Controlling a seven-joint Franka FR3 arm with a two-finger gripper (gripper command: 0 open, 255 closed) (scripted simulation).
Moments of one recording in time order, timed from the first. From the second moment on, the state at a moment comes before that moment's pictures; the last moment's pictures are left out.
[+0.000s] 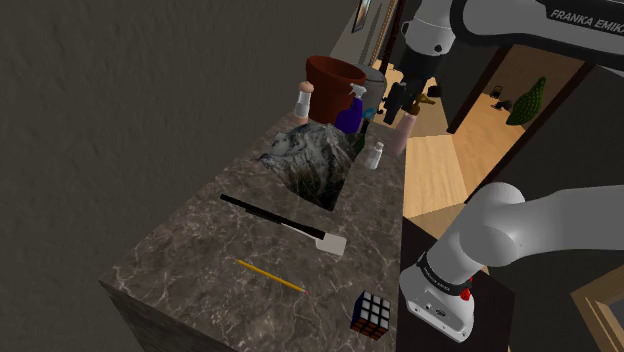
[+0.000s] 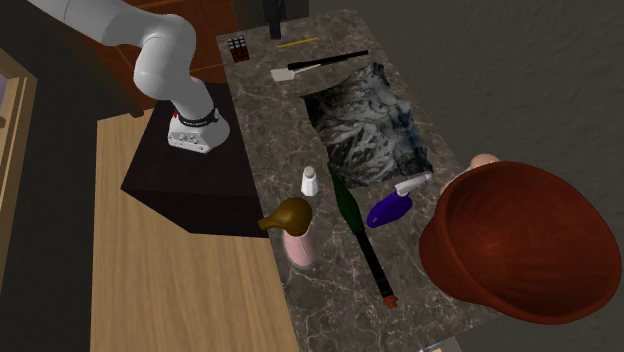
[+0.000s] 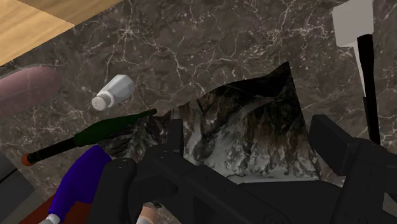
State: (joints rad) arm 0.01 -0.79 0.05 -2.35 -0.12 1.57 0.04
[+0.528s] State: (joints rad) arm -0.03 -0.73 -0.09 -2.43 -0.16 1.72 -0.06
